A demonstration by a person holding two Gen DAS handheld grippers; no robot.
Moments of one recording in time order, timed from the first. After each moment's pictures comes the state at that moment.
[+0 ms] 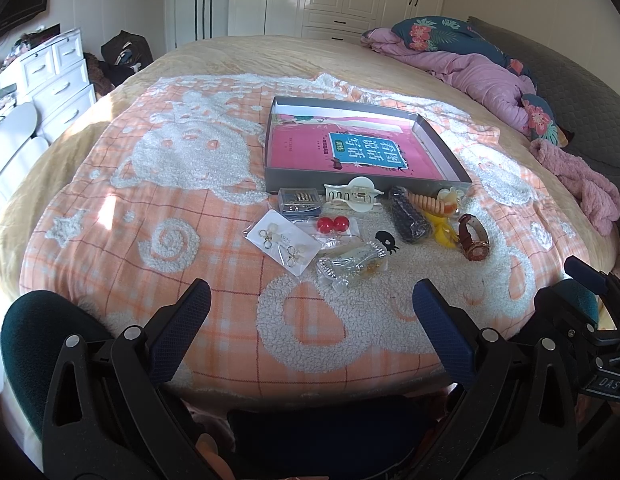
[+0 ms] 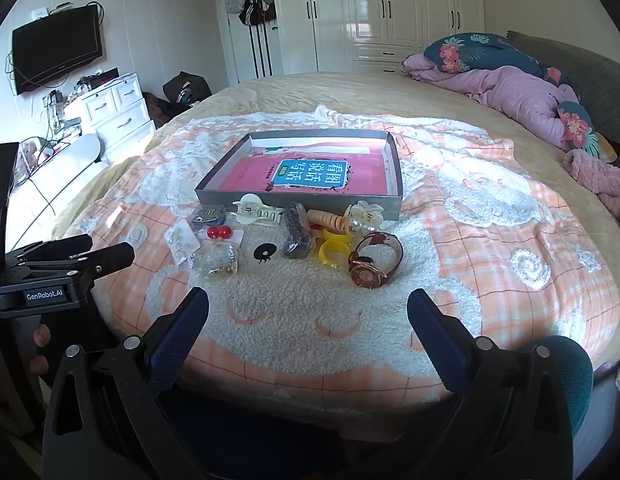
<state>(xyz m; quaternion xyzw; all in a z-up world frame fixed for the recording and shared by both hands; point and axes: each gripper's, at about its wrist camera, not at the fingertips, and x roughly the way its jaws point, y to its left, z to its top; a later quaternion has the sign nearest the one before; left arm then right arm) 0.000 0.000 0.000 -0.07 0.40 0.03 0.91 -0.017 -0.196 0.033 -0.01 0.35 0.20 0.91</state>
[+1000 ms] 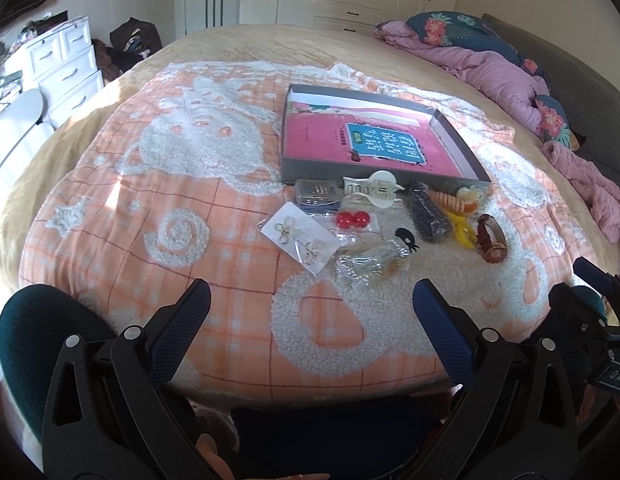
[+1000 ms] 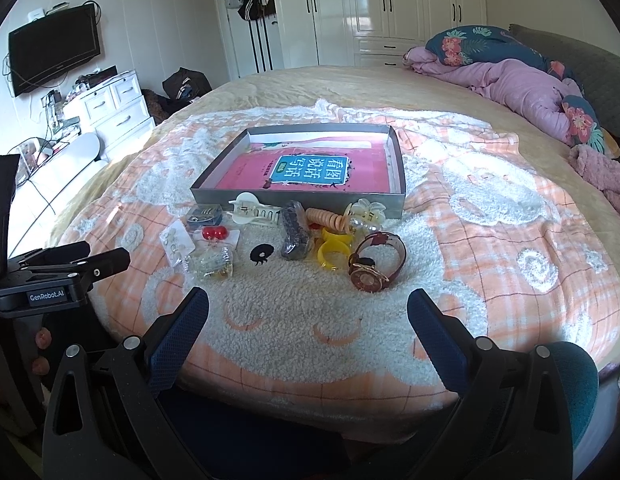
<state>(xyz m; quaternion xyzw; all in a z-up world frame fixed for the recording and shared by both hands) 0.009 0.019 -0.011 -0.08 0.41 0.05 0.91 -0.001 -0.194 0.027 -0.01 0.36 0.20 0.91</state>
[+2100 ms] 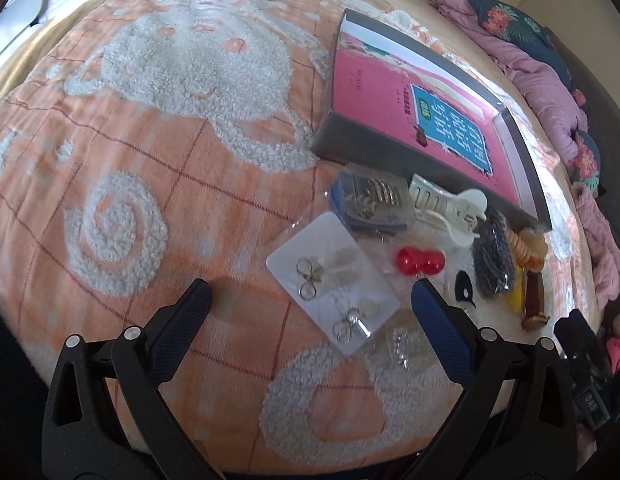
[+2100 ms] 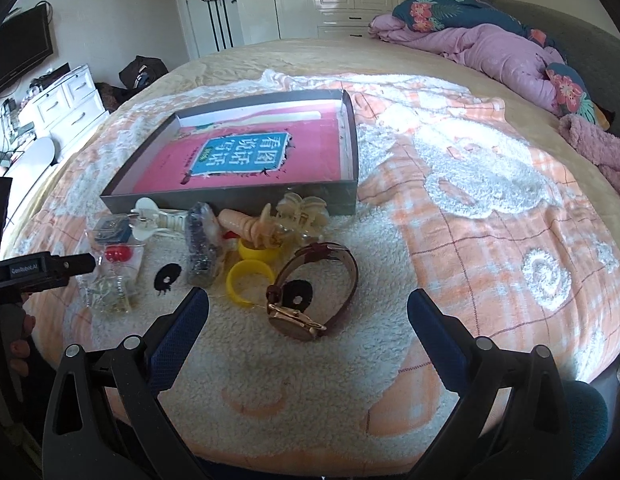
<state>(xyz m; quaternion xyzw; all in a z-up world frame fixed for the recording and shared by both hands) 0.108 0.066 -0.079 -0.21 0.51 0.06 0.83 0.097 -0.217 -0.023 0.01 0.42 0.14 0.90</state>
